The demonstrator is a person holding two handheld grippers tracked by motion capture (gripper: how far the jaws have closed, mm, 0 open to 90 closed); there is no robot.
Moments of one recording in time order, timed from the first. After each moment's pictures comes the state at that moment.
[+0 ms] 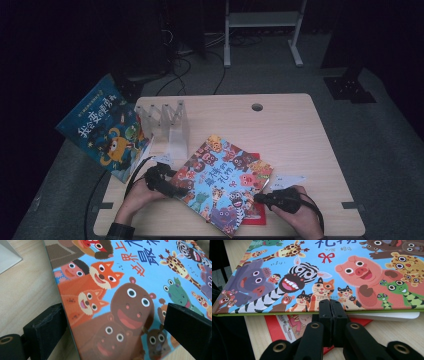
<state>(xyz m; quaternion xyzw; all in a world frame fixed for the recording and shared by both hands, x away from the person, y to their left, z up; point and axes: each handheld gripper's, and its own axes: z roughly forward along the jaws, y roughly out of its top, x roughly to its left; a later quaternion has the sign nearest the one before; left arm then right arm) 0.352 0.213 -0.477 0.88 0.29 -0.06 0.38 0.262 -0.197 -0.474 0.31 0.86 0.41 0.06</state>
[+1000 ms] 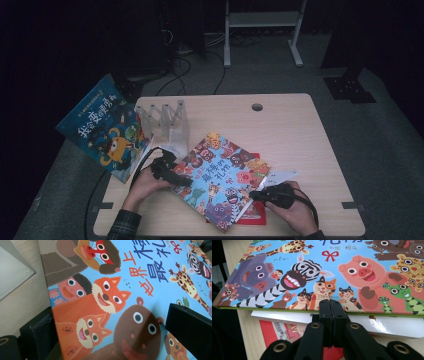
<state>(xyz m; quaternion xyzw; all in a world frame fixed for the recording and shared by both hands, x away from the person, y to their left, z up) 0.385 0.199 -0.475 0.88 0.32 -0.09 0.35 0.273 -0.184 -0.472 0.29 0.87 0.40 0.06</state>
